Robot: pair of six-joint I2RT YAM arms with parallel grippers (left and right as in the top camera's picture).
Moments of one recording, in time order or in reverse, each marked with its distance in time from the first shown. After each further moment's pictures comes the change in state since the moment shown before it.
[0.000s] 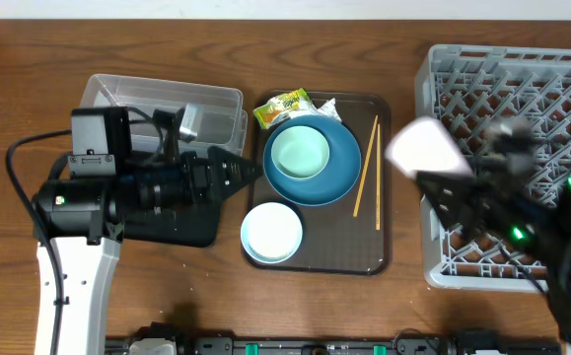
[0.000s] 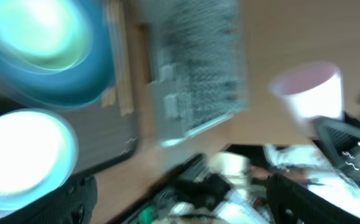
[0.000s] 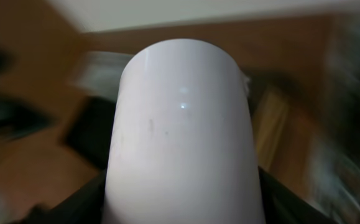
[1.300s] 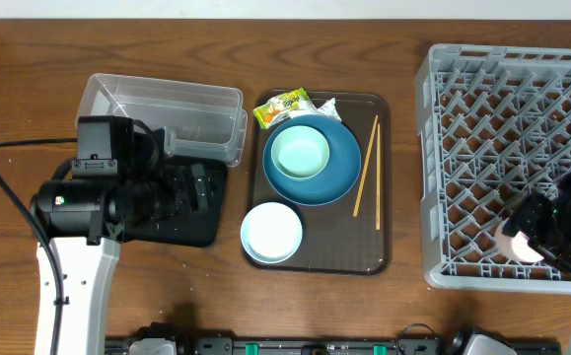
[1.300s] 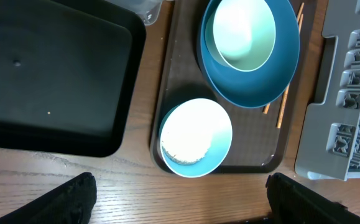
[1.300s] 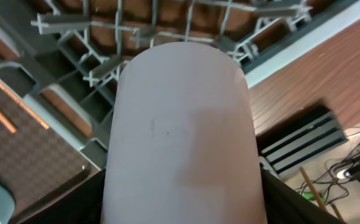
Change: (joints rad) left arm 0.000 0.000 0.000 -0.126 -0.589 0.040; right arm -0.430 0.441 -0.019 -0.438 0.451 0.067
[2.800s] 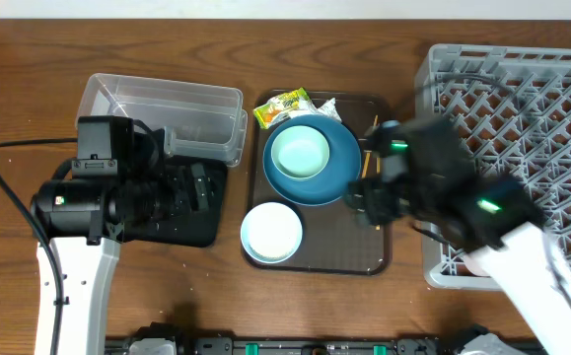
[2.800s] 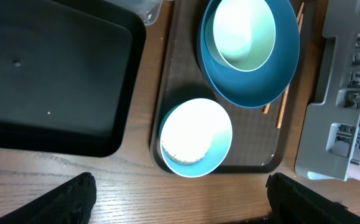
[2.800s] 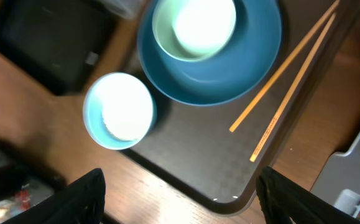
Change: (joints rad) left arm 0.000 0.000 0.000 0.000 0.000 0.000; right arm 0.981 0.006 0.048 0.458 -0.110 -0.006
